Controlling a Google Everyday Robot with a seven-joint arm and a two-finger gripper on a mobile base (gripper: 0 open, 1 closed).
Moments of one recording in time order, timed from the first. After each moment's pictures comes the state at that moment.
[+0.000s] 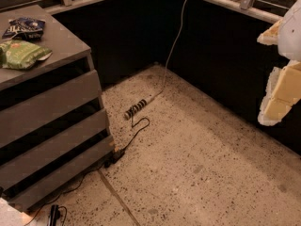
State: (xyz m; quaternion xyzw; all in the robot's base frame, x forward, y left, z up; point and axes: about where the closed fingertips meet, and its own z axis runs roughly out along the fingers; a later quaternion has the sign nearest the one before) arm 0.438 -0.216 0.979 -0.60 0.78 -0.04 0.16
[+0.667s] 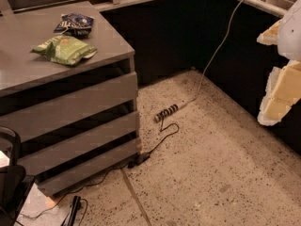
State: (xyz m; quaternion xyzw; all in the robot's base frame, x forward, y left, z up) arm 0.438 -0.216 0.979 -0.60 0.78 -0.04 0.16
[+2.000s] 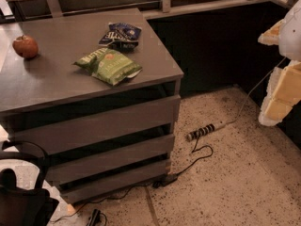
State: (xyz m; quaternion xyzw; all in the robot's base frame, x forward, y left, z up) arm 0.438 -0.216 0.979 -0.60 0.78 -0.04 0.16
